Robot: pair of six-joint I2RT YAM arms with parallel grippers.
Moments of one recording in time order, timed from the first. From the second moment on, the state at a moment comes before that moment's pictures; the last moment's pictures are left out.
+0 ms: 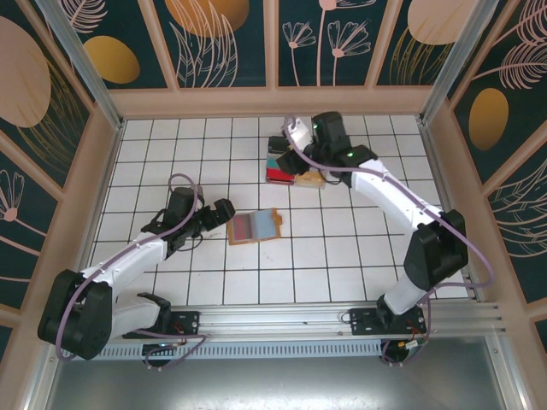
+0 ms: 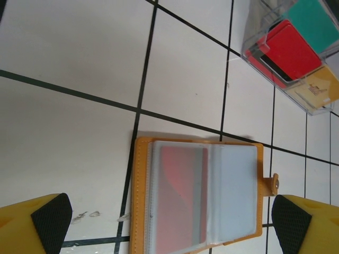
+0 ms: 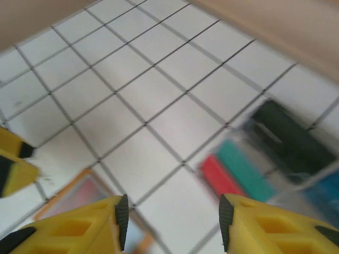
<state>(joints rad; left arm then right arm) -0.37 1.20 0.54 -0.12 0.16 -0.81 0.56 1.62 1.37 -0.39 -0.35 -0.13</state>
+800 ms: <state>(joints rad) -0.29 1.15 0.49 -0.15 0.06 -0.86 0.92 1.91 1.37 -0.37 -0.07 0.51</state>
